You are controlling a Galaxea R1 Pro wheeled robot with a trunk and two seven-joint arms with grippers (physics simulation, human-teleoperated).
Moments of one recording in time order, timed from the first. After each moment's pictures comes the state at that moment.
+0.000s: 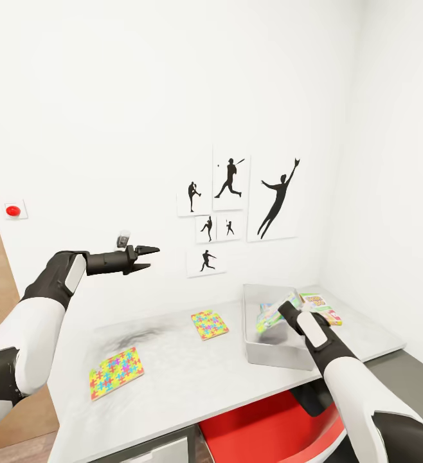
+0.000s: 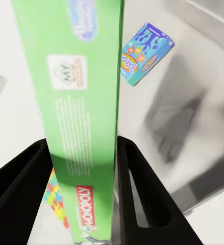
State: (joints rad) left arm -1.13 0.17 0.26 -0.59 0.13 1.02 -0.97; right arm -0.84 -0.01 -0.11 -0.53 -0.79 0.24 -0.30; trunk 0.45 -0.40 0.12
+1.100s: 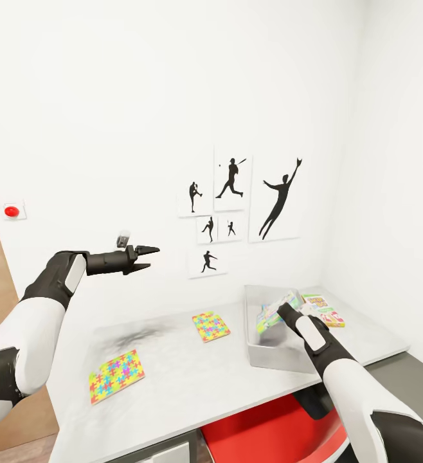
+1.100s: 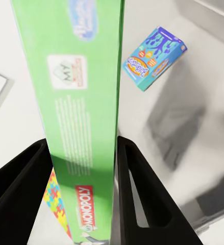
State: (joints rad) left arm -1.13 0.17 0.26 -0.59 0.13 1.02 -0.97; right arm -0.84 -0.01 -0.11 -0.48 -0.76 0.19 -0.23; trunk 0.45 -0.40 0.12
